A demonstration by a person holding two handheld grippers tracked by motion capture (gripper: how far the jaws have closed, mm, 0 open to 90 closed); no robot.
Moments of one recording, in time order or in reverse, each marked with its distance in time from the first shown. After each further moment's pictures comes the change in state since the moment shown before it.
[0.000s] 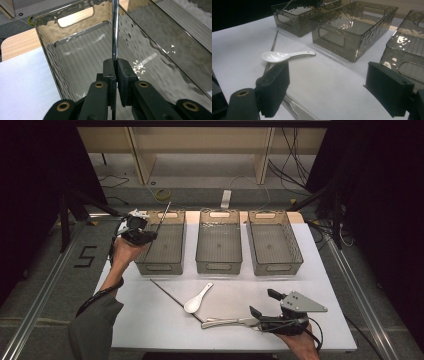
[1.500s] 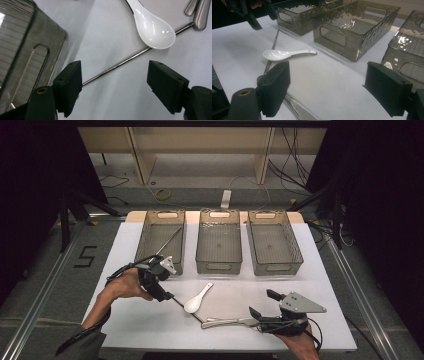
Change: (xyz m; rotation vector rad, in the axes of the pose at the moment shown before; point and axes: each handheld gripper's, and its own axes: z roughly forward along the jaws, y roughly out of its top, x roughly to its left) left arm -0.107 -0.062 -0.031 0.405 -0.363 0.620; right arm 0.002 0.000 0.000 0.009 0.005 -0.014
